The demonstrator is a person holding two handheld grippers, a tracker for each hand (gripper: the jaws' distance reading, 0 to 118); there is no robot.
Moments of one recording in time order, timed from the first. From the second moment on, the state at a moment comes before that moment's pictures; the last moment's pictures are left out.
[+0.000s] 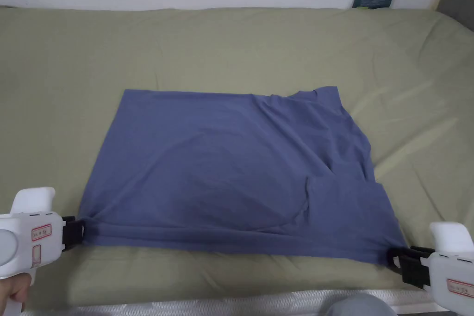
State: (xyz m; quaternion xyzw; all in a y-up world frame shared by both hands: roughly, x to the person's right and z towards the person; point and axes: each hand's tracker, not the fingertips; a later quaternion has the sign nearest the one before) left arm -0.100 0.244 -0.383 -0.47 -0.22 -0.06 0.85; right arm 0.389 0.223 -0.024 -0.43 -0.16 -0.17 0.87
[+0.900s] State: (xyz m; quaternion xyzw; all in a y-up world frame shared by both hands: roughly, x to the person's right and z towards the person) left arm -0.013 0.275 -0.523 -0.44 -0.24 -0.07 0.86; right arm 0.484 0.288 -0.213 -0.42 -0.17 -0.15 0.88
